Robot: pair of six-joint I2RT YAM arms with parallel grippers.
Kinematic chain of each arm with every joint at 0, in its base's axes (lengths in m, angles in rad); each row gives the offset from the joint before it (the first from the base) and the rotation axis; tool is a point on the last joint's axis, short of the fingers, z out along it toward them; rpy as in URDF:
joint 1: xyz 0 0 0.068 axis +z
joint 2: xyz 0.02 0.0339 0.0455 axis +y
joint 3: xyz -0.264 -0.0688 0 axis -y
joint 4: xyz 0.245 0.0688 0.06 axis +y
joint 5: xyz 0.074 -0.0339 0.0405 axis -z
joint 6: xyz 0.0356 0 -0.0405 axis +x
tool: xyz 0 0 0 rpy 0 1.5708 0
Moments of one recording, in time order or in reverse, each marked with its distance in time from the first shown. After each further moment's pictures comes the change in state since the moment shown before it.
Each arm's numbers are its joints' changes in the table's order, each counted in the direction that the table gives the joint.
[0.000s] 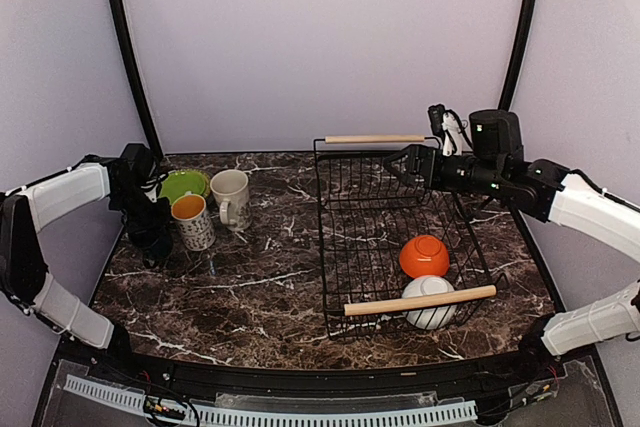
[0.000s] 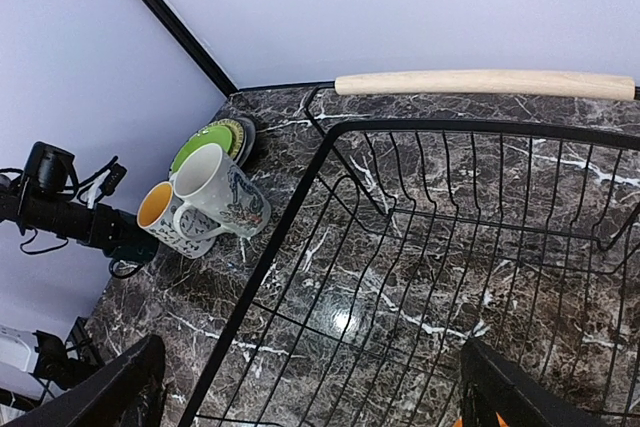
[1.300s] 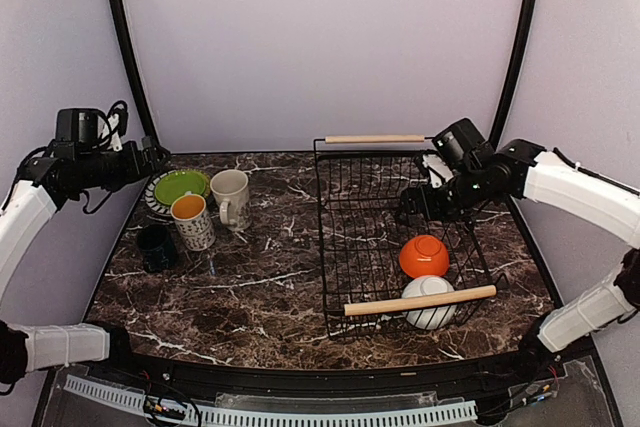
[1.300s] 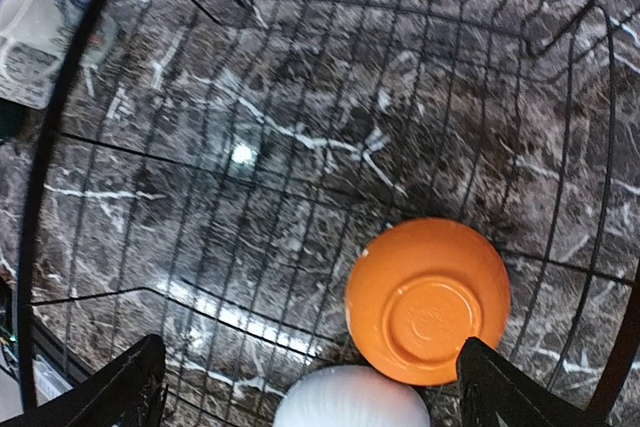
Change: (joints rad) left arm 0.003 -0.401 0.054 -0.172 0.119 -0.001; right arm -0.002 0.166 0.153 0.534 0.072 -0.085
